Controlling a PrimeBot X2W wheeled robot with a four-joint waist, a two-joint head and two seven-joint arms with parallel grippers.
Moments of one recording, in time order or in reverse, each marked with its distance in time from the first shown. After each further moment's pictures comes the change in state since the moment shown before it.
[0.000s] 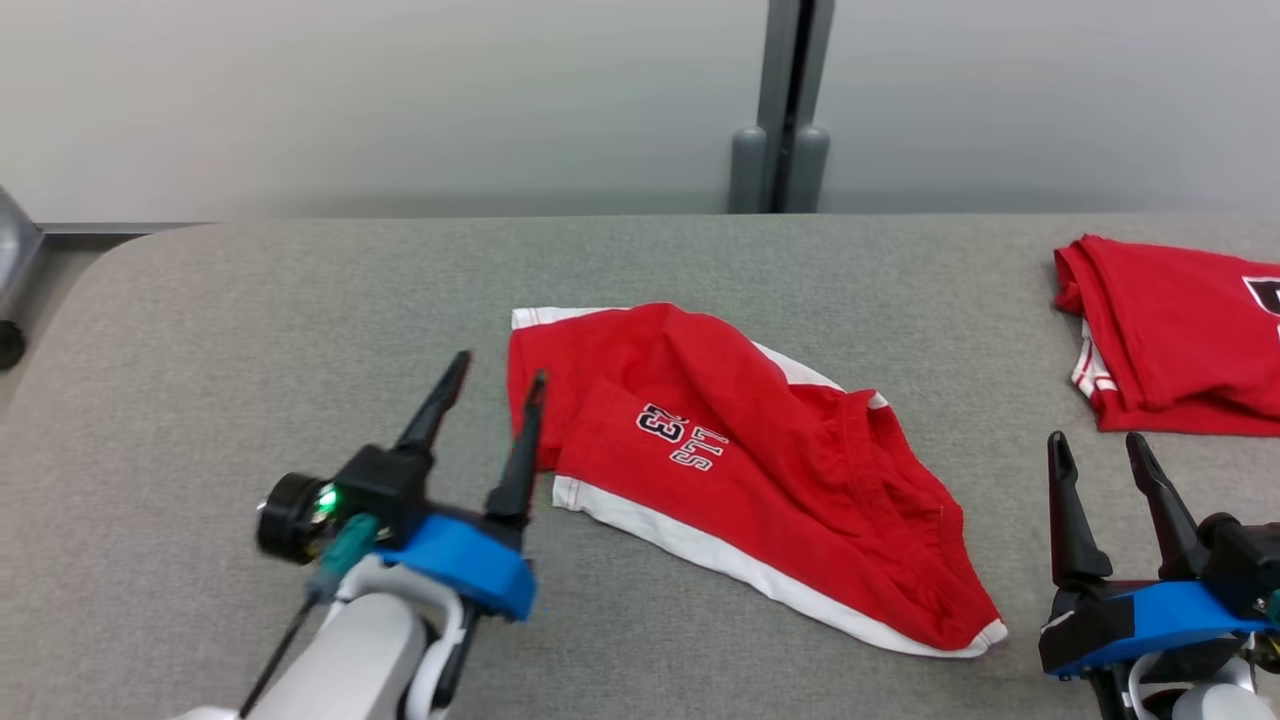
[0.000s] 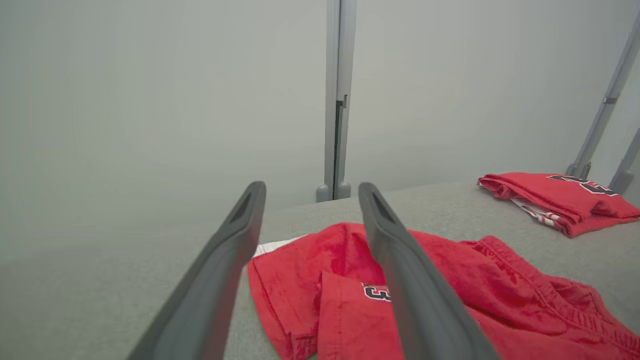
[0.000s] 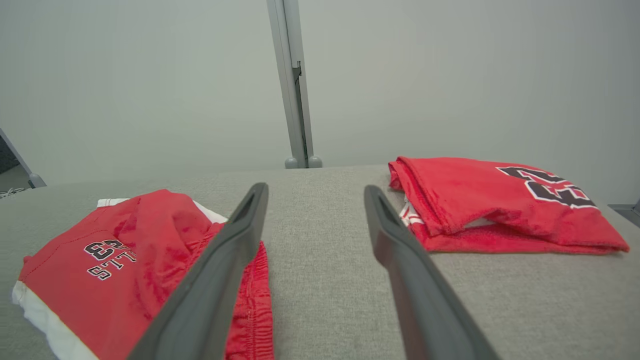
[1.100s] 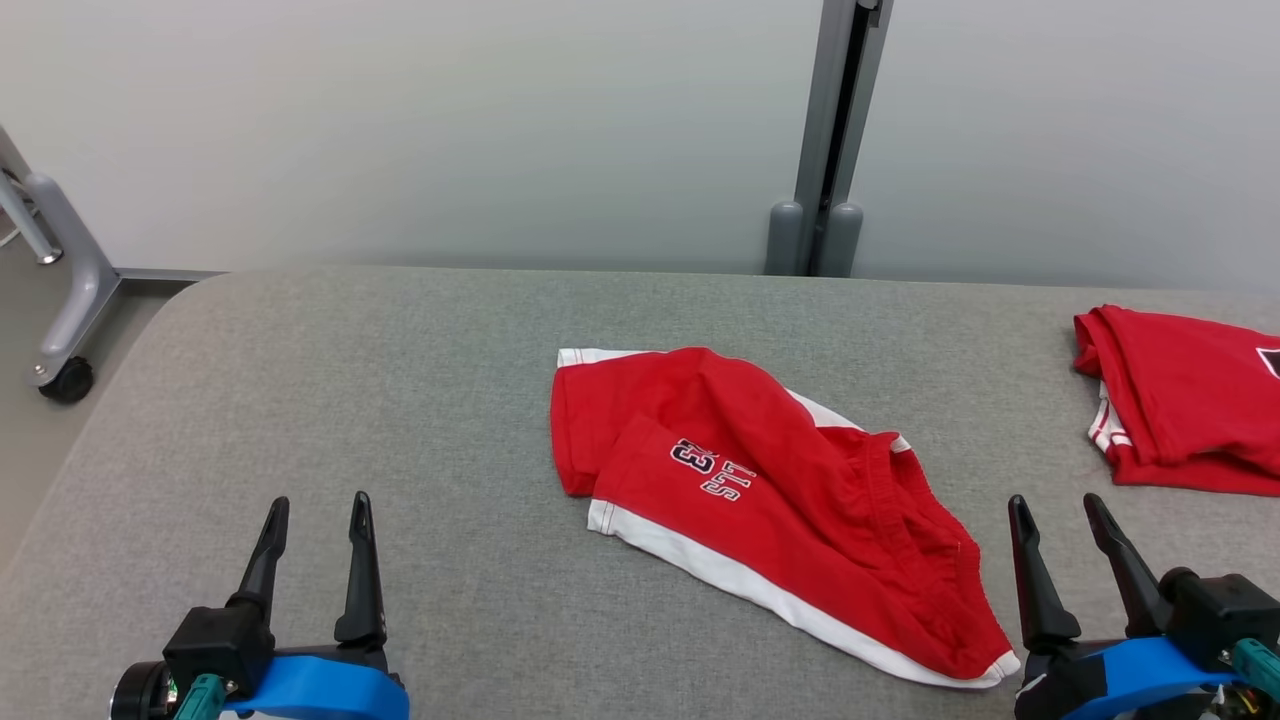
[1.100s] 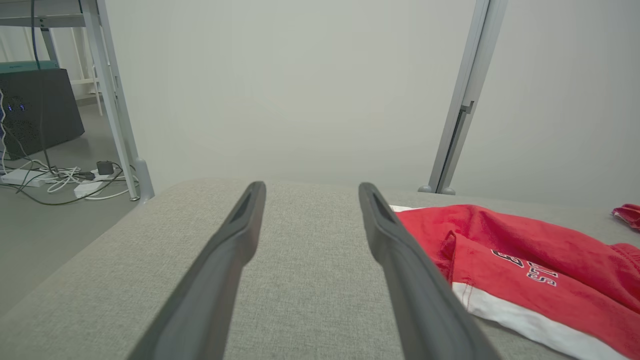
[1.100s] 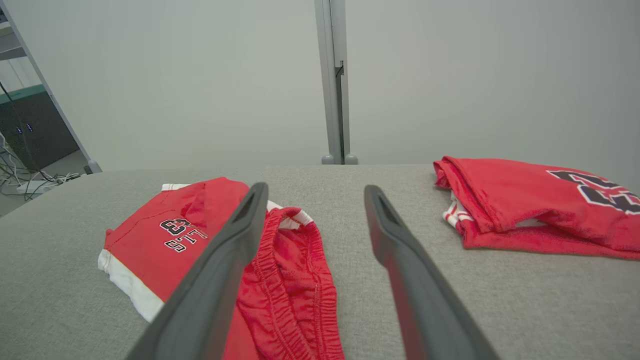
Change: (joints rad) left arm 0.379 -0.046 0.434 -0.121 0.156 -0.032 0.000; right arm 0.102 0.000 0.062 -0.035 0.026 0.000 0.024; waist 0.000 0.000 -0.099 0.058
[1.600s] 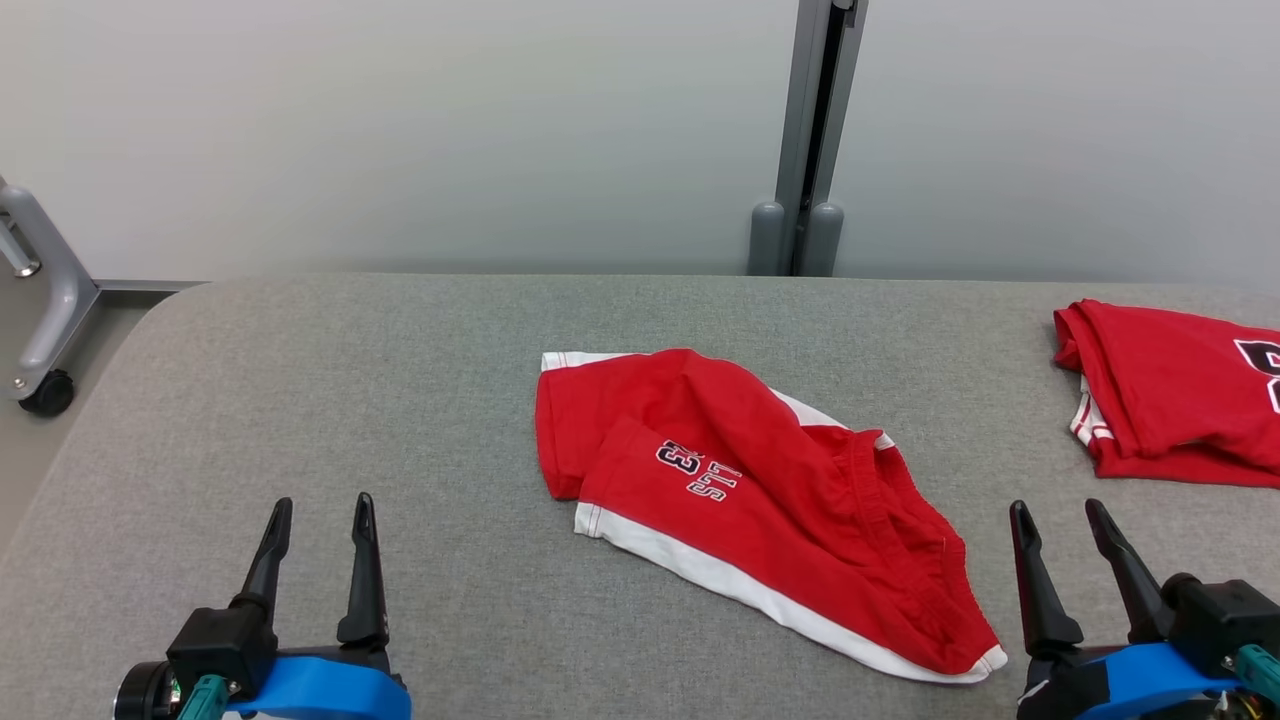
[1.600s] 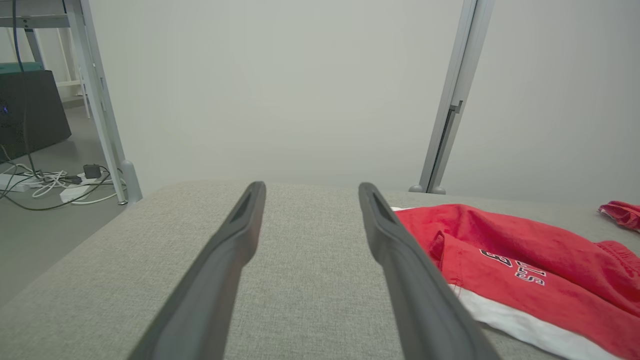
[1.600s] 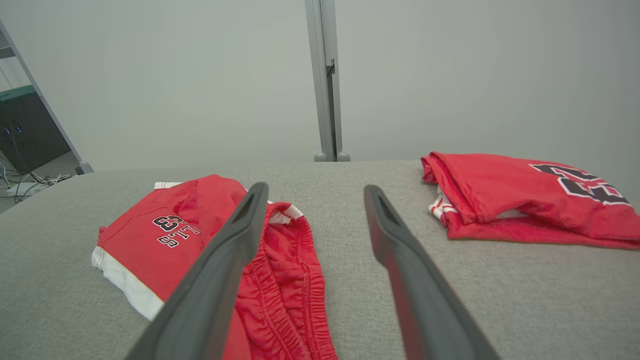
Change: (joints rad) left arm 0.001 -0.034 0.043 0.015 0.044 -0.040 0.000; right arm 0.016 0.000 0.002 -0.014 0.000 0.000 0.007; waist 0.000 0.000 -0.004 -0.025
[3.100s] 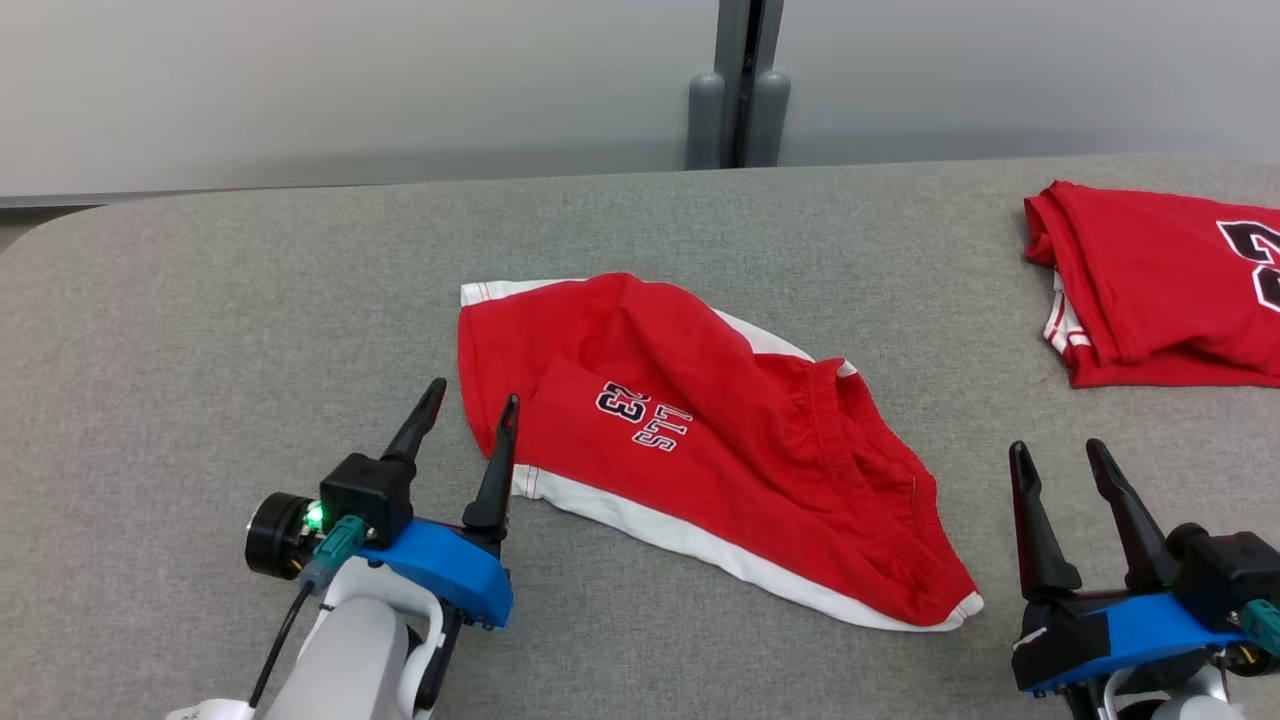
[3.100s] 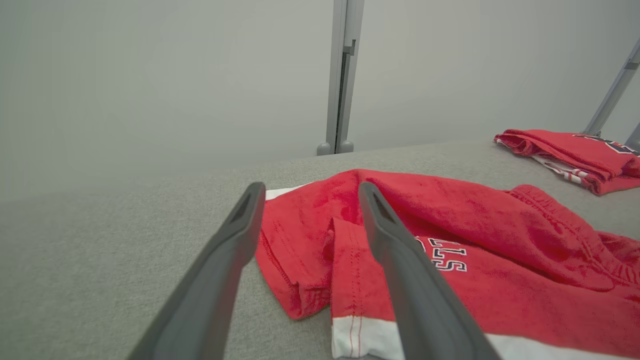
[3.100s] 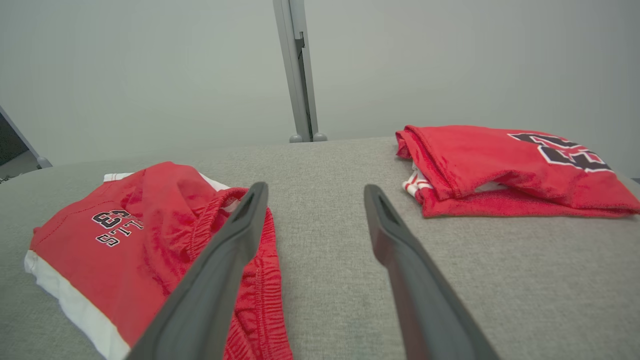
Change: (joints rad) left arm -0.320 -0.066 -0.145 0.273 0.061 -0.138 0.003; right arm -0.078 0.000 0.005 -0.002 0.003 0.000 -0.019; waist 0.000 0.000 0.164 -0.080
